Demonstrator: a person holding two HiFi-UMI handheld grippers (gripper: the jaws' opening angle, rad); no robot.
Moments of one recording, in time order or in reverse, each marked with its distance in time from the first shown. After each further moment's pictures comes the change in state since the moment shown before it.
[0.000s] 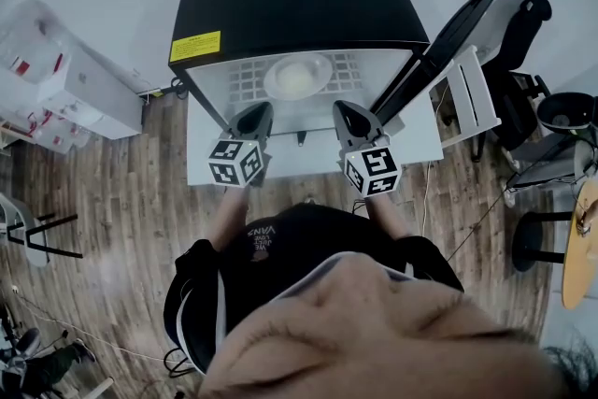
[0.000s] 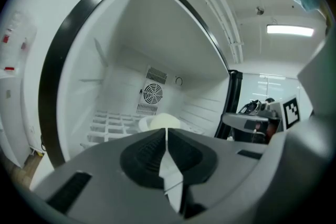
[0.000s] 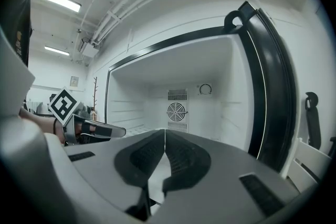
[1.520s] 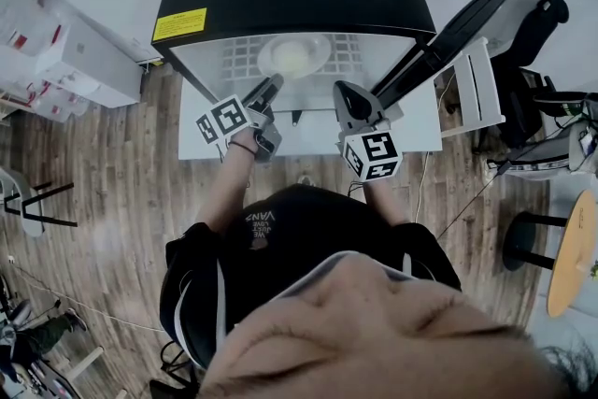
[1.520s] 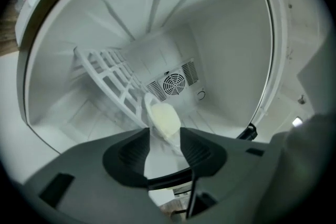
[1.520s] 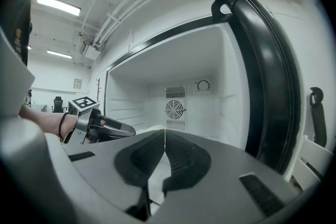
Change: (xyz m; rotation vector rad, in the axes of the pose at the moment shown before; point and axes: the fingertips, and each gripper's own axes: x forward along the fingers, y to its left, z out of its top) left arm 0.039 -0.003 -0.014 -0.763 -0.013 -0.095; right arm 0.004 -0.017 -0.008 0.017 0.002 0.044
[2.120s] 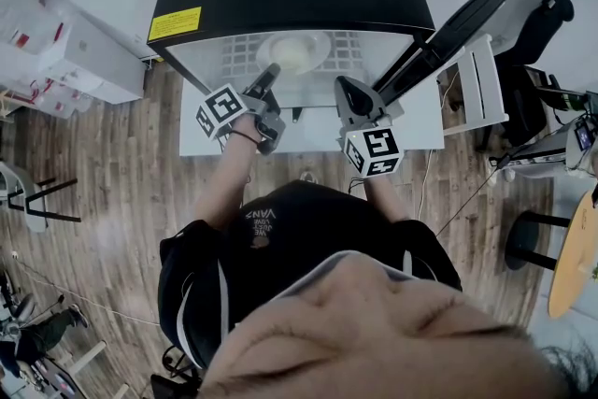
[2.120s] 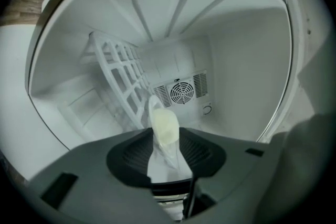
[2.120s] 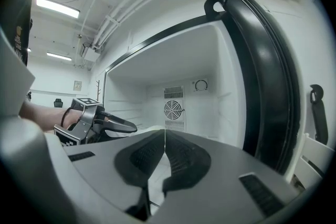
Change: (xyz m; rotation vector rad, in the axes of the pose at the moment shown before) left arm 0.008 0.003 0.011 -0.226 -0.080 0.029; right arm 0.001 -0.008 -0.001 0.014 -0.013 0.004
